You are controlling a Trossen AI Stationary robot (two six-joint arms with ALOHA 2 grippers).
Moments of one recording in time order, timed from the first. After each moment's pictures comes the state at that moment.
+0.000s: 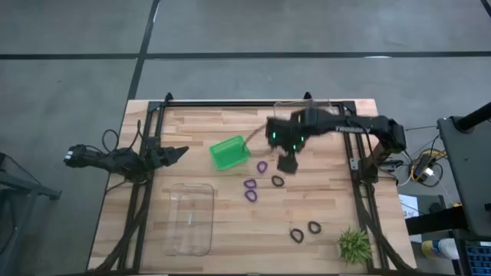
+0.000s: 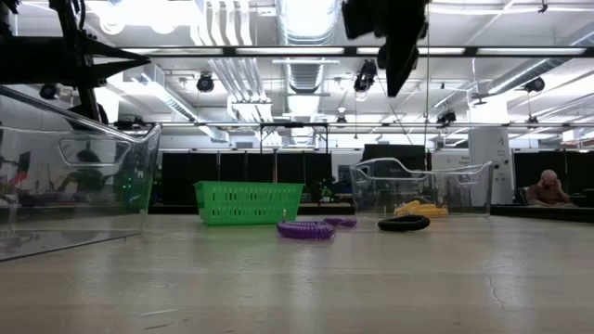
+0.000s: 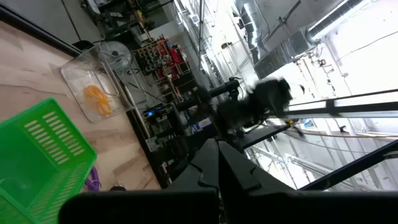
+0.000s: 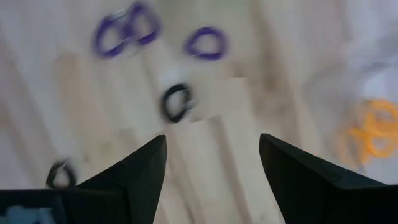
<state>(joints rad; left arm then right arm) -0.23 0.05 0.02 0.22 -0.55 -1.04 -0.09 1.69 1.66 -1.33 -0.06 0.19</state>
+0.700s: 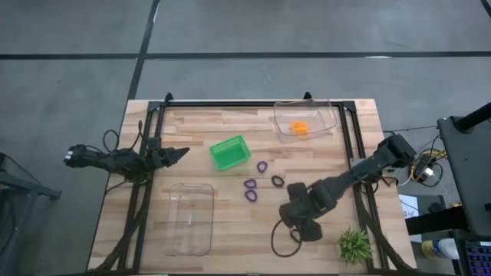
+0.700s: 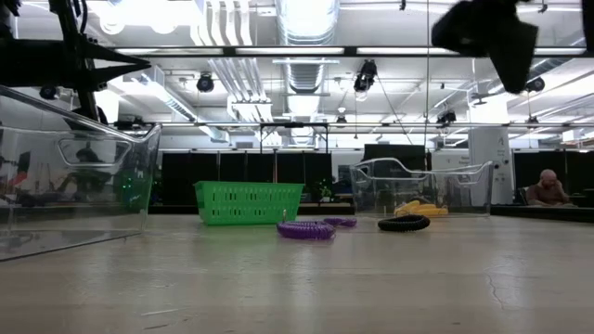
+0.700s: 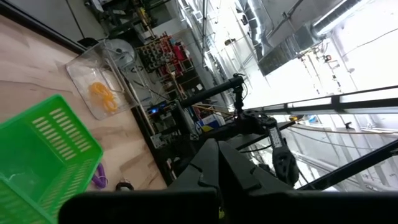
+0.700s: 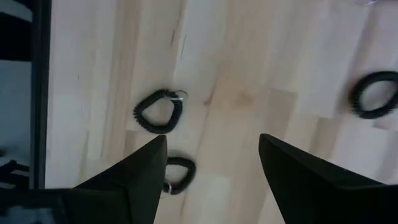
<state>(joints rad) -0.23 0.05 0.01 0.20 -0.55 -1.05 0.50 1.70 1.38 -1.05 -0.05 0.35</state>
